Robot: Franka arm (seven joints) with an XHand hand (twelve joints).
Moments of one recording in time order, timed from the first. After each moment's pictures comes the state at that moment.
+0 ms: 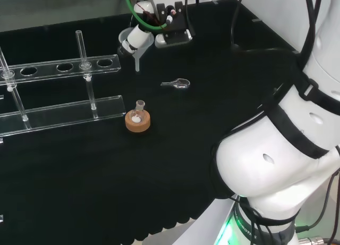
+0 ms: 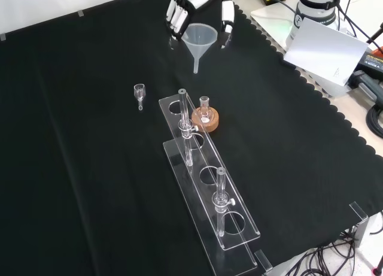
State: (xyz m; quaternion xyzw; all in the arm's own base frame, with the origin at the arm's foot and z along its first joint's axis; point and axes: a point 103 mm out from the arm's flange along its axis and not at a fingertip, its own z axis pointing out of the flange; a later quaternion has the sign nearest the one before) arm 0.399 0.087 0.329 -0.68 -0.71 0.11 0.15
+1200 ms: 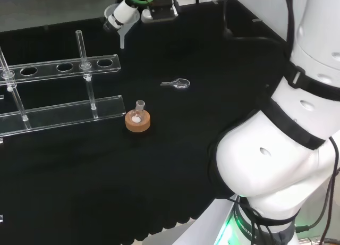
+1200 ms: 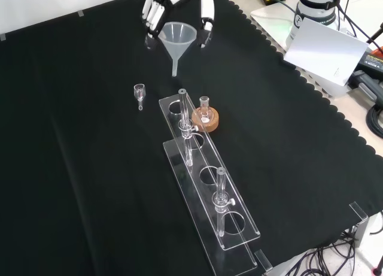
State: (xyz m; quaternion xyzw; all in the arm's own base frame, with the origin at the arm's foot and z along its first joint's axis) arm 0.462 0.103 0.357 -0.66 -0.73 0.08 0.14
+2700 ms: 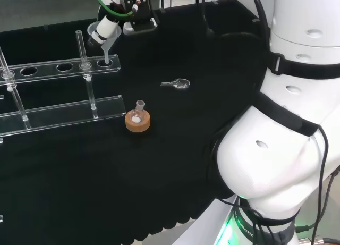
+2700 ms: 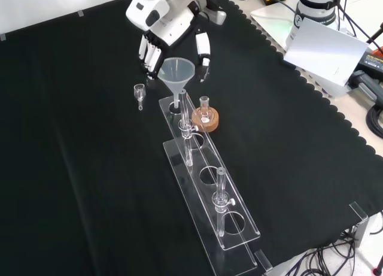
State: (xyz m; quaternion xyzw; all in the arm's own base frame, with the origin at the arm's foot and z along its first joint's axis) arm 0.497 0.144 0.309 -0.63 -0.75 0.12 0.16
